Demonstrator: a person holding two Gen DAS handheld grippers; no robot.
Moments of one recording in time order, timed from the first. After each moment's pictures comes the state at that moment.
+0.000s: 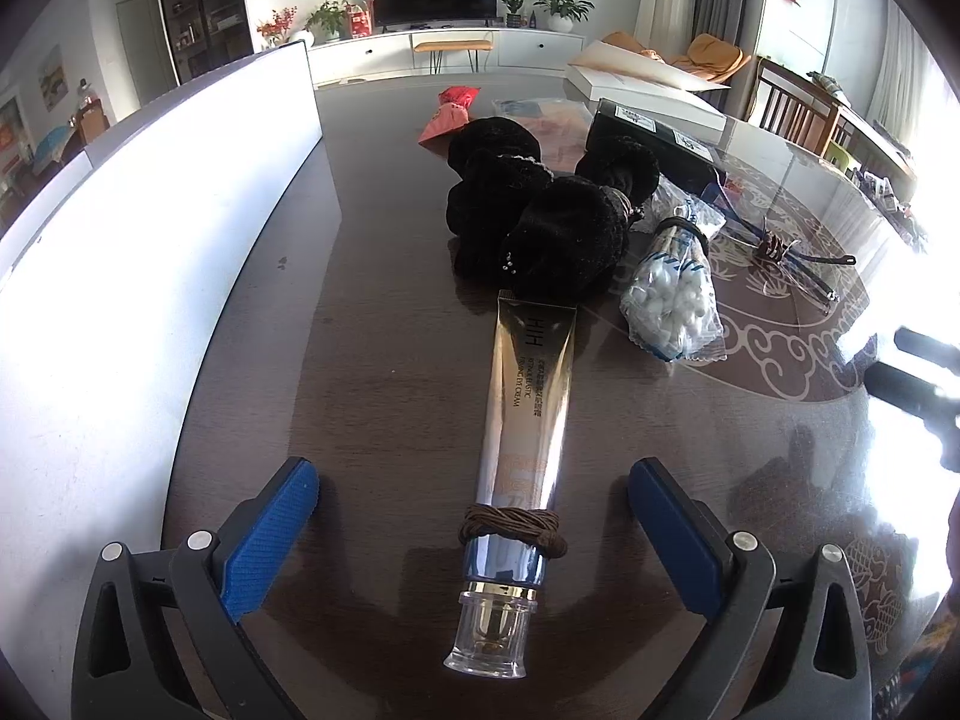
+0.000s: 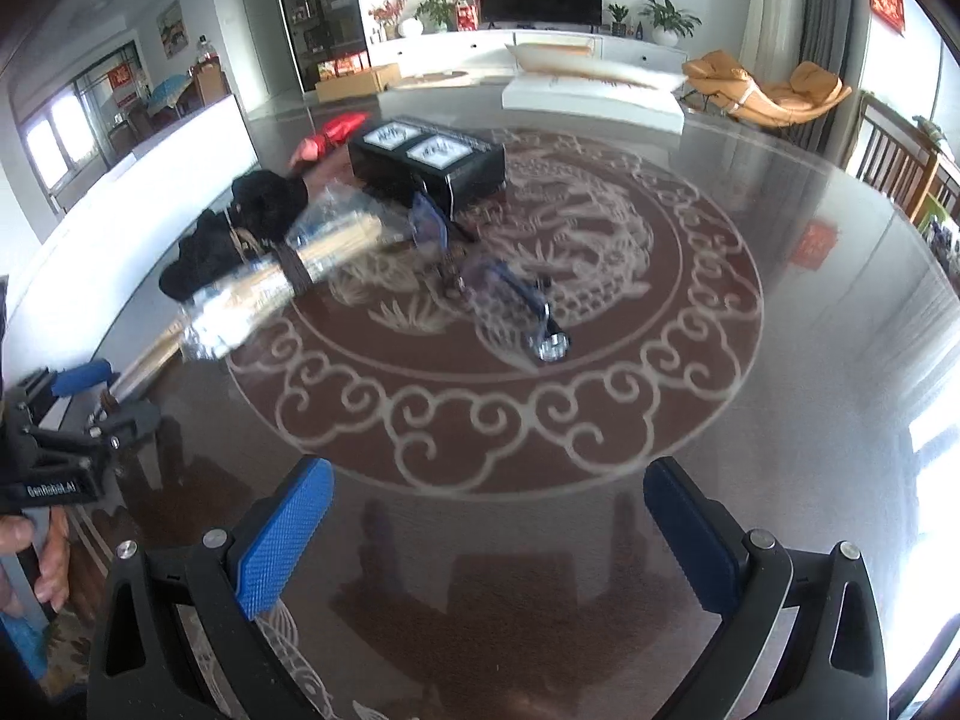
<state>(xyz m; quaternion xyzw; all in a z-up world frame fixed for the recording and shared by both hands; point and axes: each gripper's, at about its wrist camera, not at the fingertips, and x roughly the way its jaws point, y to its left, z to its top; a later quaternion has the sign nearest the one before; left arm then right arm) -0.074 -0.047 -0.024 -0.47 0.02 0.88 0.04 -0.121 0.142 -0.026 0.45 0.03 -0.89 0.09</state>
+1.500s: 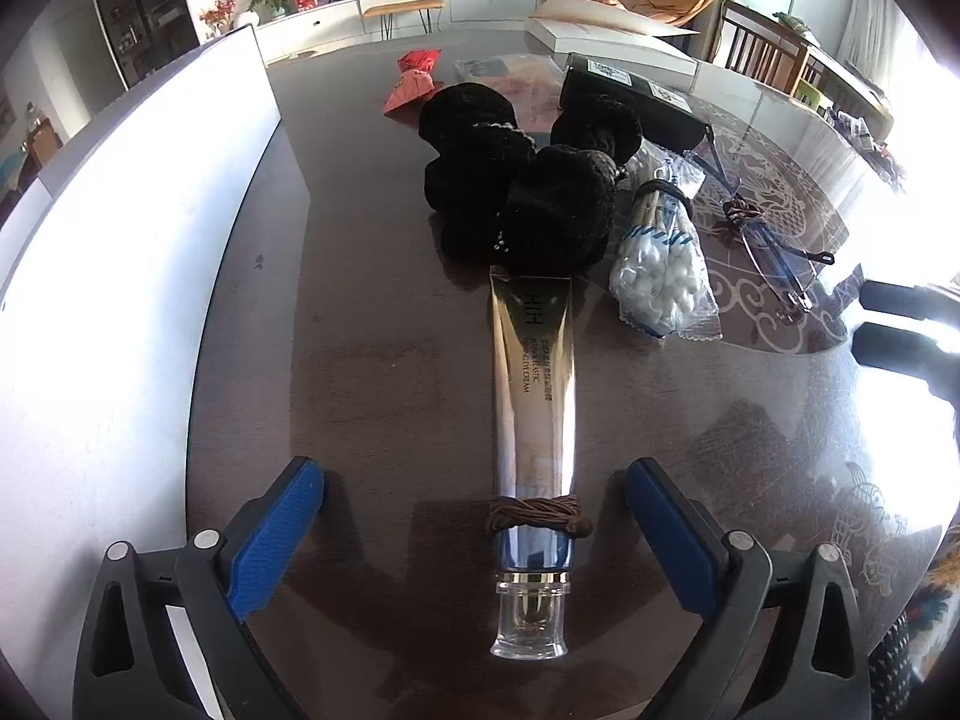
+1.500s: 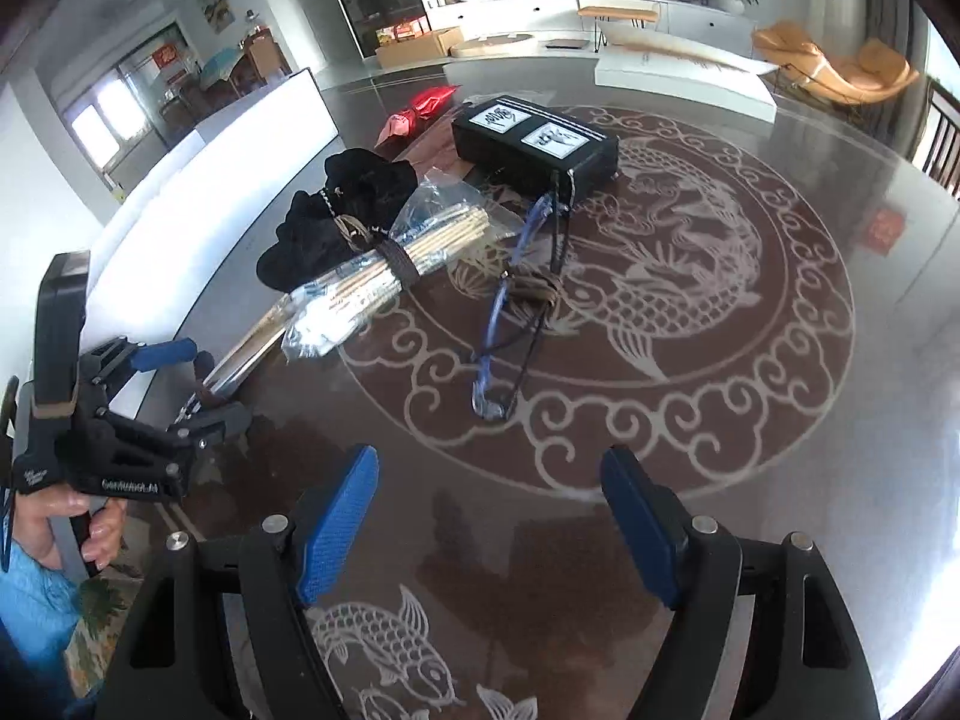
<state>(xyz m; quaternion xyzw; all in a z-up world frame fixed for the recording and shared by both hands) -0.087 -0.050 -0.019 -0.52 0.06 0.85 0.08 -0.132 0.111 -0.015 0.51 0.00 -0.84 0.18</state>
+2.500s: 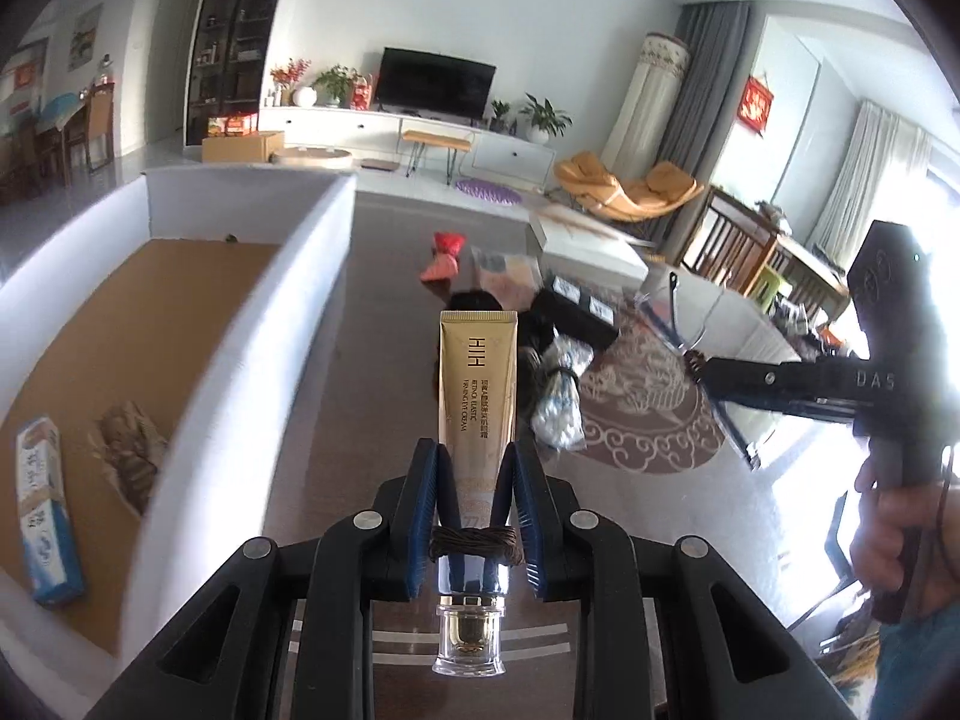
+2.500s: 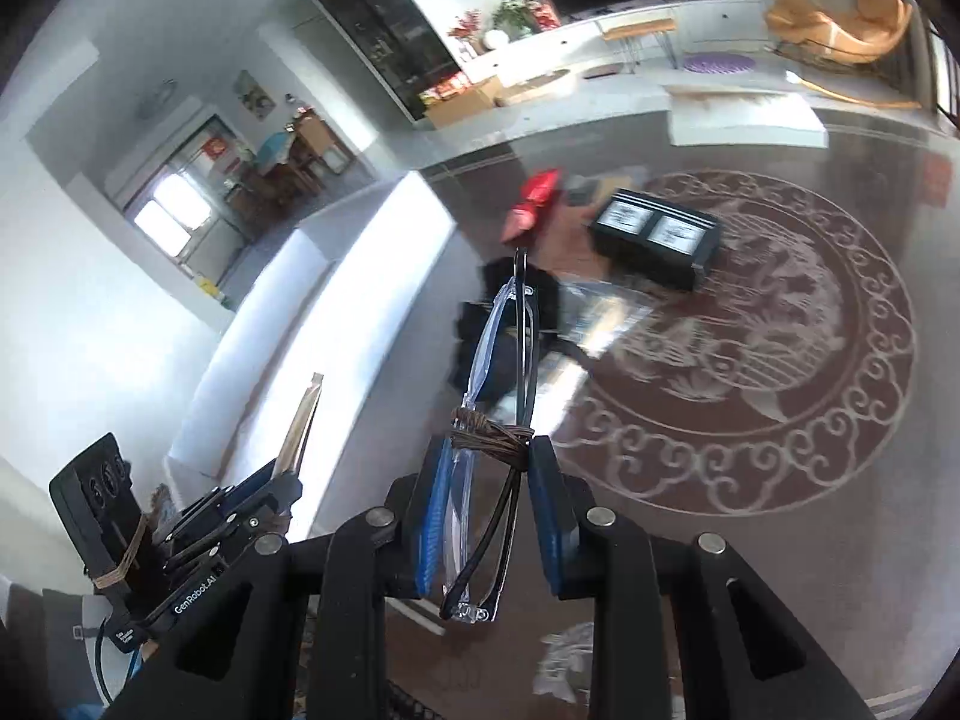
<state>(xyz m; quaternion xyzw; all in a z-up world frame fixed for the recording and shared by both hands) 0.020 -0.115 0.090 -0.35 -0.10 0.93 0.08 -0.109 0.057 0.071 0.46 -0.14 -0.83 0.27</state>
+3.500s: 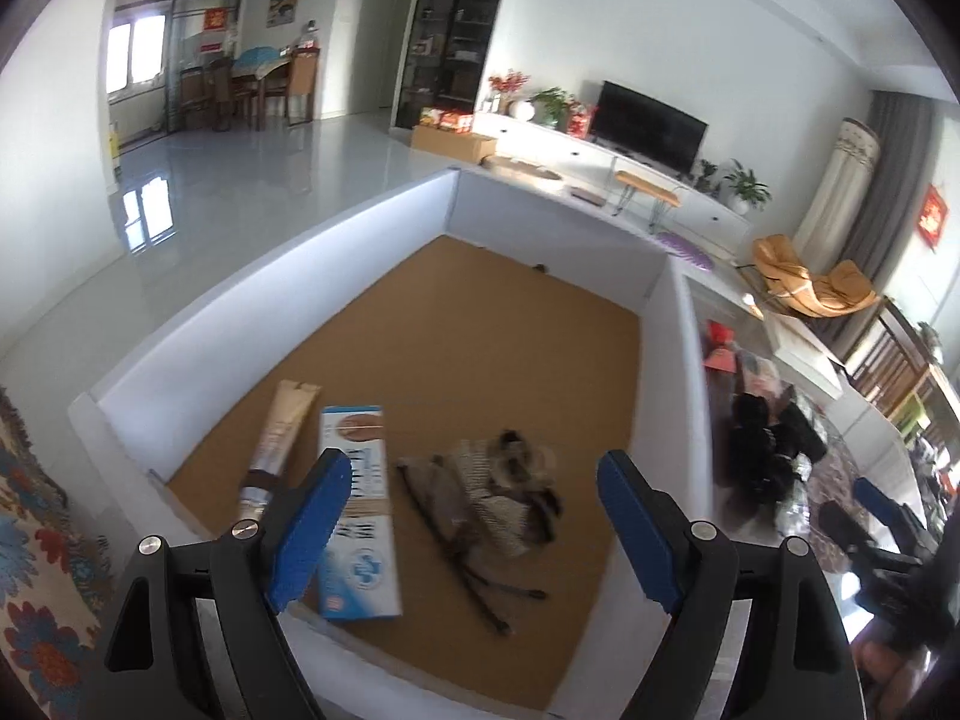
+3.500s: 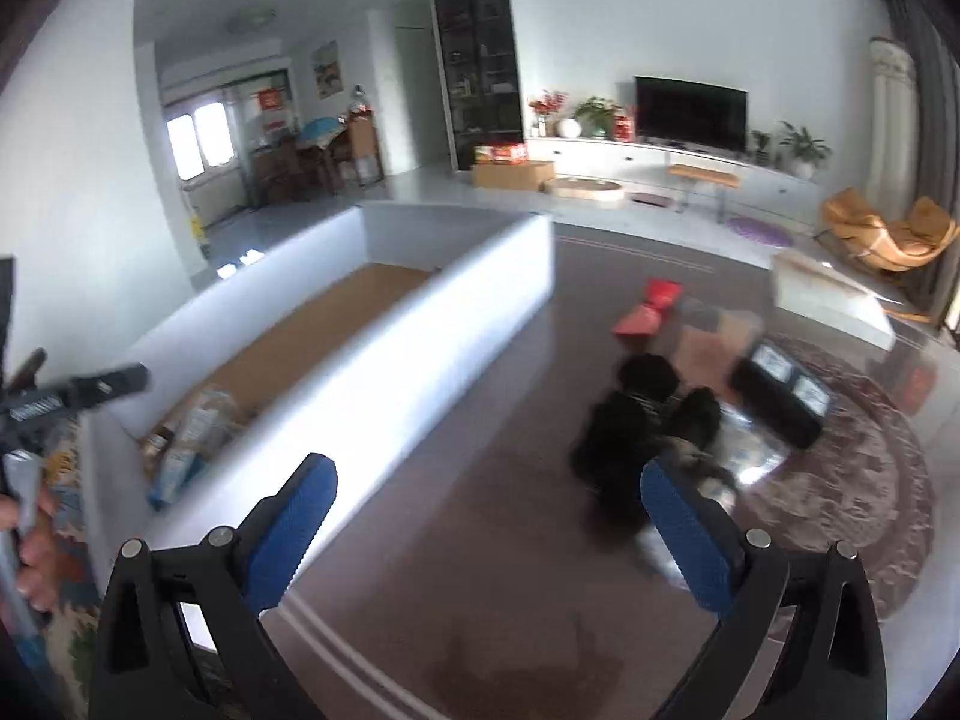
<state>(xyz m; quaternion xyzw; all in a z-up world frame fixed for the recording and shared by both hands) 0.057 -0.280 0.098 -0.35 -0.15 0.92 -0.12 -0.093 -0.071 0.041 0.34 0.05 -0.91 0.22</state>
